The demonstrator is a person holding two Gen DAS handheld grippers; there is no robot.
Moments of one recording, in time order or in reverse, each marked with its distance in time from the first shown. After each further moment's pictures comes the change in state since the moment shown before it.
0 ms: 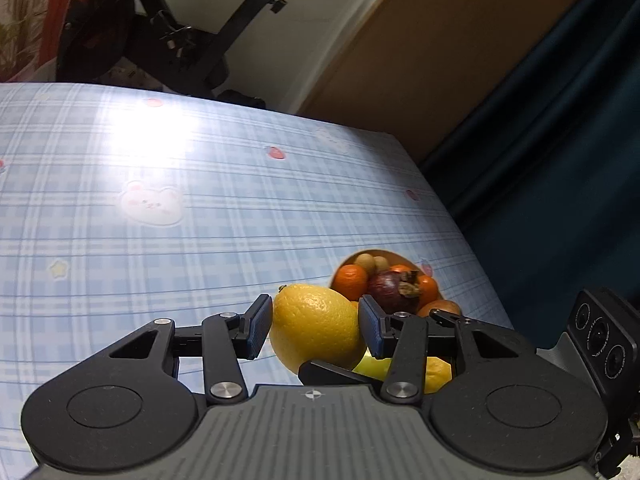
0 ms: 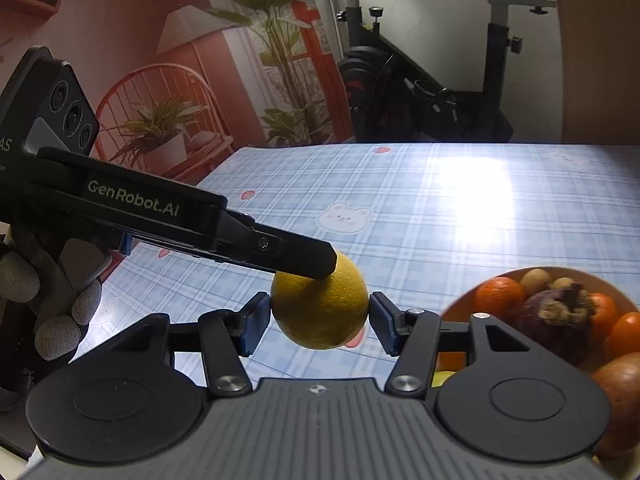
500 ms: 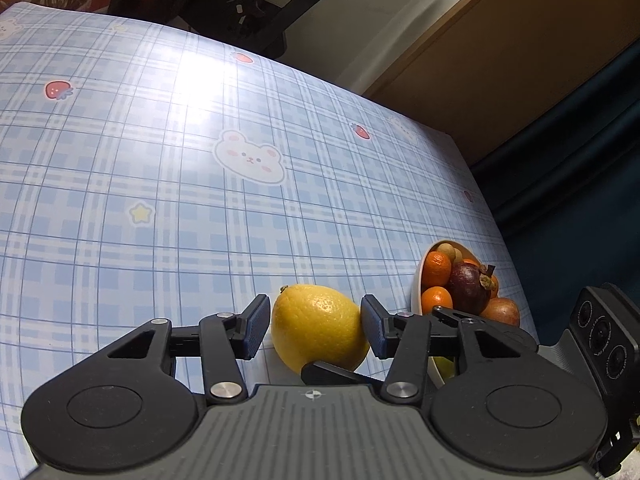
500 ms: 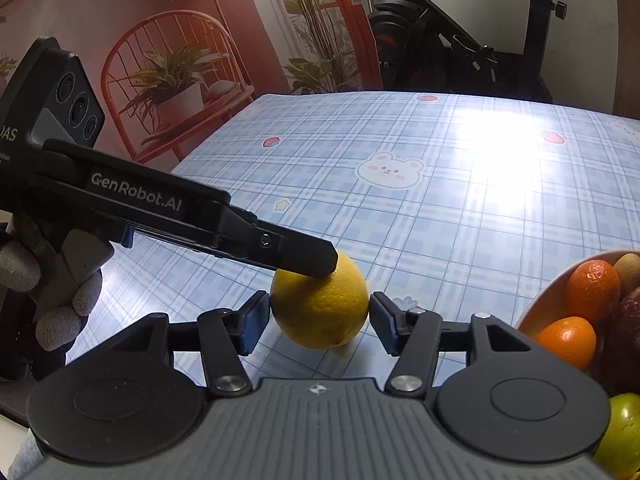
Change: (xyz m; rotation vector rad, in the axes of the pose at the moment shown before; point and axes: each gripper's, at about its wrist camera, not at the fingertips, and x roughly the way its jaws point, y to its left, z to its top) left arm -0.009 0.088 -0.022 -0.158 0.038 0.038; right arm 0.080 0.031 -0.006 -0.049 0.152 0.086
